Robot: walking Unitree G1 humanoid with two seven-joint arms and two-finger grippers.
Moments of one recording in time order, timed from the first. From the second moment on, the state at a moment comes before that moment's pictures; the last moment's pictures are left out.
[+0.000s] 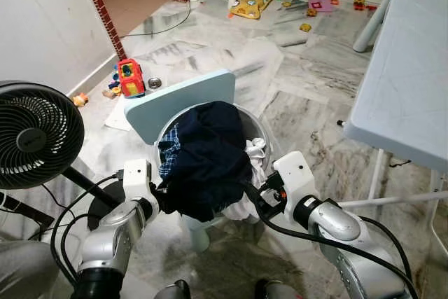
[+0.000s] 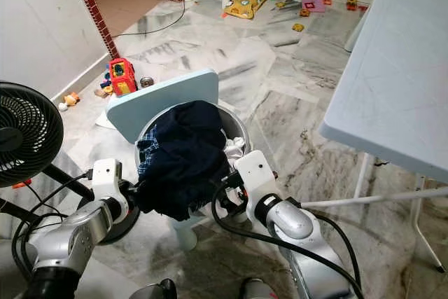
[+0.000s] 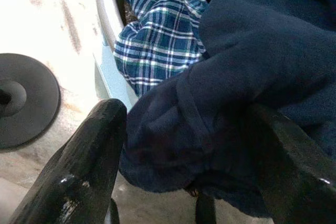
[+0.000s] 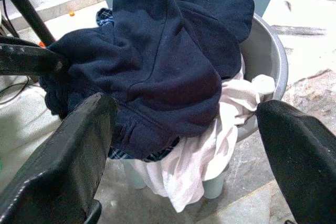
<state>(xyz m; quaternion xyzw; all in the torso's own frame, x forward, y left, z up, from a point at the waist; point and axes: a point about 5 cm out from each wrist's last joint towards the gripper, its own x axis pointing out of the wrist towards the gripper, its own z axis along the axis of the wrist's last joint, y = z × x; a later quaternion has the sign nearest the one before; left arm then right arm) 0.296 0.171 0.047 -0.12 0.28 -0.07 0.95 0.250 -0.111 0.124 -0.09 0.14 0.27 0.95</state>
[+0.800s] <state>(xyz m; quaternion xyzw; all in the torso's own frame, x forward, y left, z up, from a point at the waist) 0.318 0.154 0.034 -0.16 0.29 -0.09 0.94 0.253 -0.109 0.129 -0.09 0.12 0.27 0.95</state>
